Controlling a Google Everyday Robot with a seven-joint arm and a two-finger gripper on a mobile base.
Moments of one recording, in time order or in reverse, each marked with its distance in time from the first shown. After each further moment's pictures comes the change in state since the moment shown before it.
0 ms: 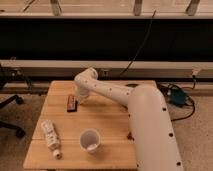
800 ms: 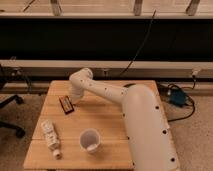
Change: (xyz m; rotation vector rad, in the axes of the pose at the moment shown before) arm -0.032 -0.023 0.008 0.025 -0.073 -0.070
